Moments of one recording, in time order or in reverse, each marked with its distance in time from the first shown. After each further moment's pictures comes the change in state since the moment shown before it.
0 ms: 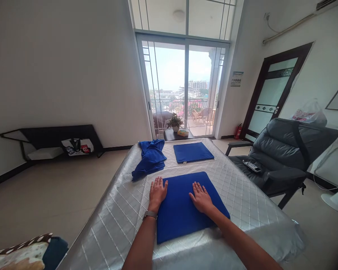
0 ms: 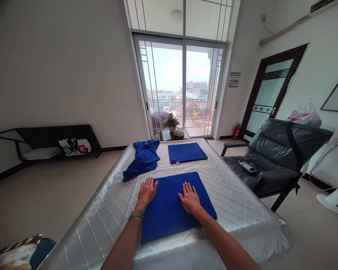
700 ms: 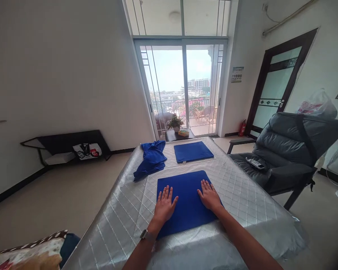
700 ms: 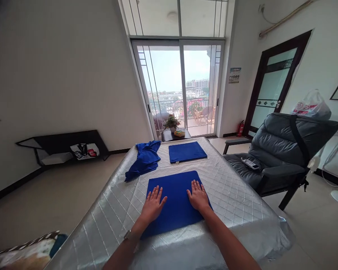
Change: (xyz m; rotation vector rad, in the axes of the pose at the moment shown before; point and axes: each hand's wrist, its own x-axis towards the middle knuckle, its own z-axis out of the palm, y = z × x) left_hand -0.081 0.038 -0.020 0.058 -0.103 0.229; right_hand -0.010 0.046 -0.001 -0.001 0.068 0.104
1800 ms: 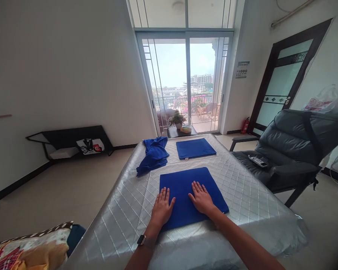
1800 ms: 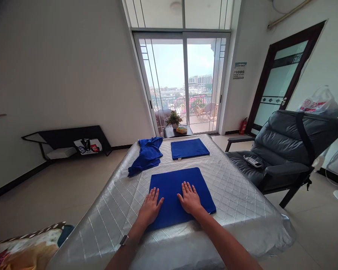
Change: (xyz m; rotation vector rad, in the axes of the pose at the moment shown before) left_hand -0.035 -0.018 0.012 -0.041 0.018 -0.068; right_hand -0.022 -0.051 0.005 0.035 -0.066 -0.194
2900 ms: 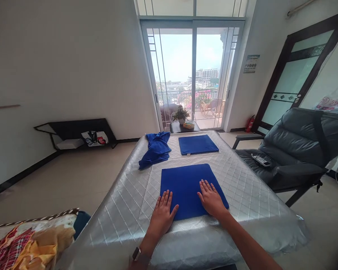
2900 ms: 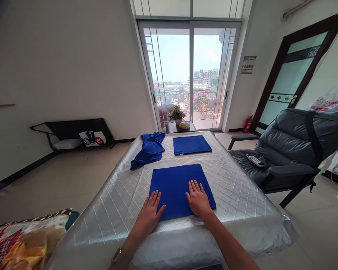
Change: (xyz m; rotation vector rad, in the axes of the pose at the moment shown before) left_hand -0.053 0.012 -0.009 -0.045 0.022 0.073; right_hand -0.037 0.016 -0.020 -0.075 0.072 -0.010
